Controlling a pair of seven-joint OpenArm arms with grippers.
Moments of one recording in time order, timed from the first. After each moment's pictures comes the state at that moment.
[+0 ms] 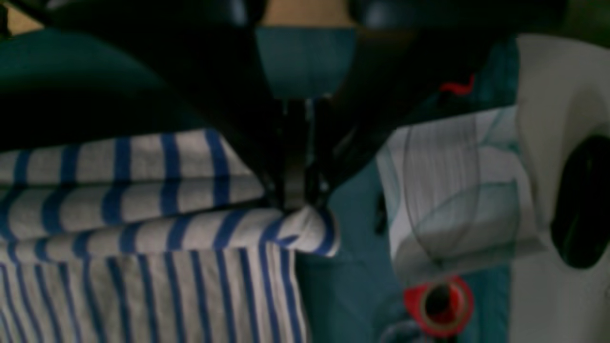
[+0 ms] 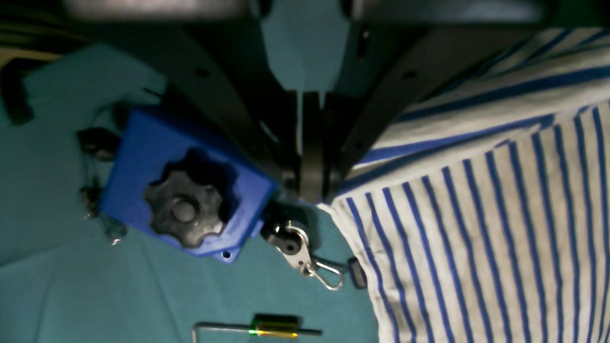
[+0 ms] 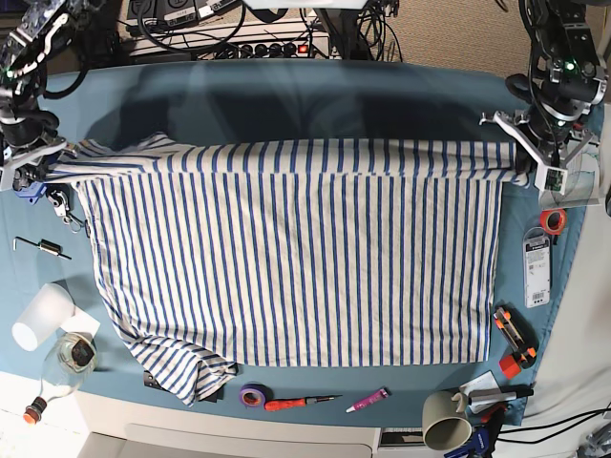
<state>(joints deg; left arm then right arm) 24.3 -13.7 -22.6 119.6 -19.4 -15.8 53.4 -13.6 17.6 49.9 107.5 24.4 21.7 -56.8</state>
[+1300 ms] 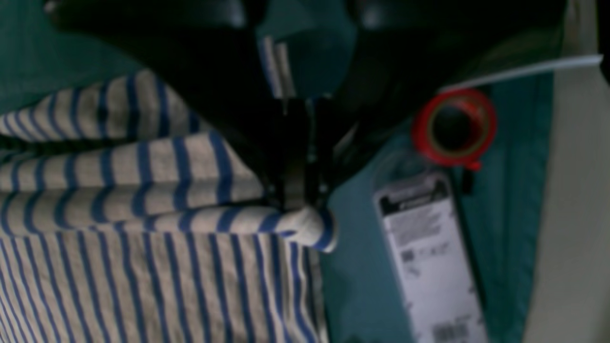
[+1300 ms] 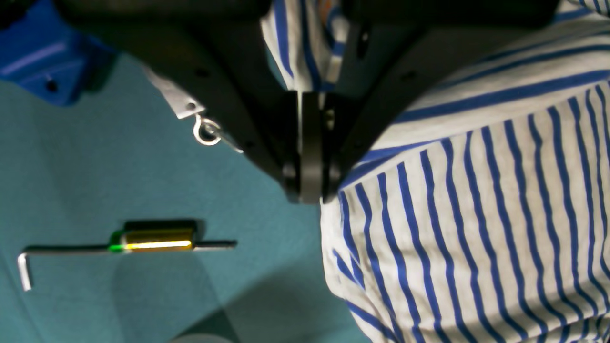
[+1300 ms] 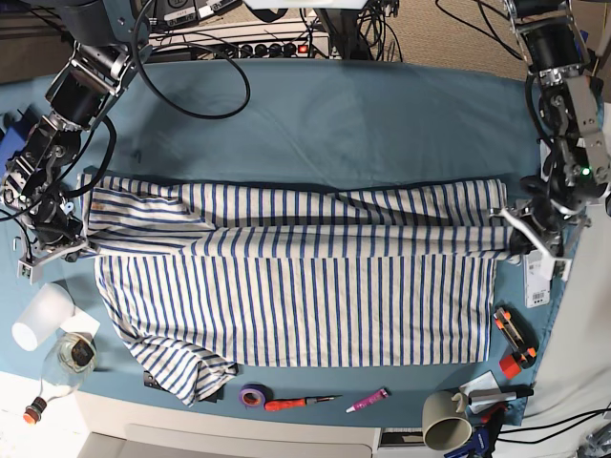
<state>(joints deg) -2.0 -17.4 -17.1 93.7 -24.7 -20.3 51.1 17.9 20.8 36.2 71.4 13.0 22.5 -49.7</state>
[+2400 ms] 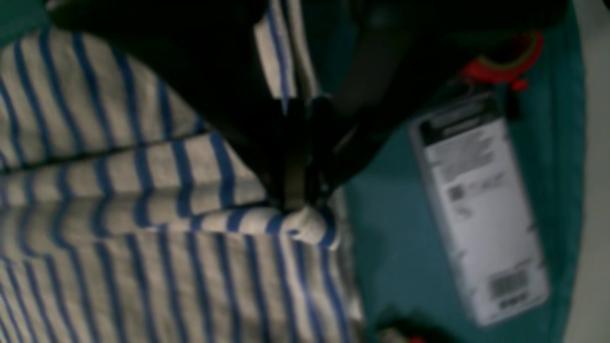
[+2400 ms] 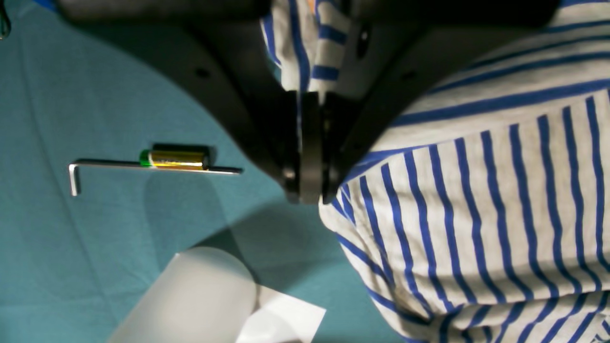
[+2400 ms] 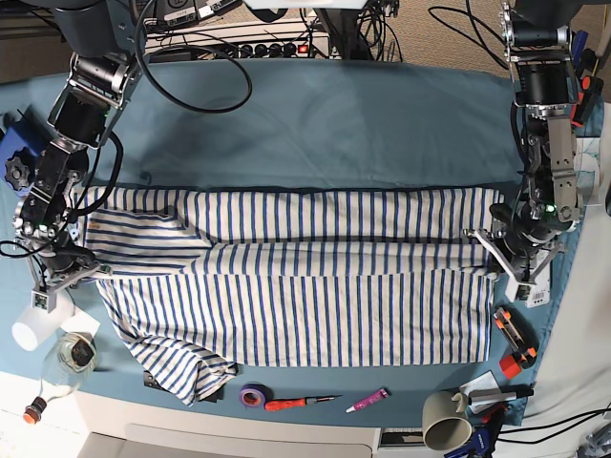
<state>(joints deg) -9.9 -17.4 -7.3 81.4 -16.6 -17.8 44.7 21.7 21.1 26.2 69.6 2.6 16.7 -42.0</state>
